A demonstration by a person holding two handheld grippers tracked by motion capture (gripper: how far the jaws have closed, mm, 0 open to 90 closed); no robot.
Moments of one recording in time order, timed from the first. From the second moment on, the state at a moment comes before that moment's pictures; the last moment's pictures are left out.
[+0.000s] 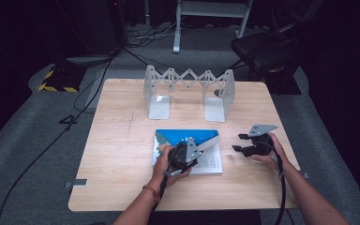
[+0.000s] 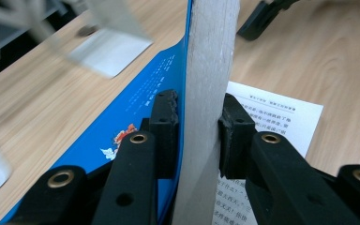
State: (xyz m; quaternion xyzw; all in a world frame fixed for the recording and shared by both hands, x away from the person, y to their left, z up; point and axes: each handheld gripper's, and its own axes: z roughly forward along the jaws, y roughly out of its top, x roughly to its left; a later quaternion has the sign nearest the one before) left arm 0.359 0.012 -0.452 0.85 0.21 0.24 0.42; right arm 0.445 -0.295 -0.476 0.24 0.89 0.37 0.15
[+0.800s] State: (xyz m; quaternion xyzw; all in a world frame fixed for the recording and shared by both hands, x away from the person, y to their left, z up) left arm 0.366 0.021 -0.450 0.82 0.26 0.14 0.49; right arm 0.458 -0.315 -0.495 0.30 0.86 0.40 0.13
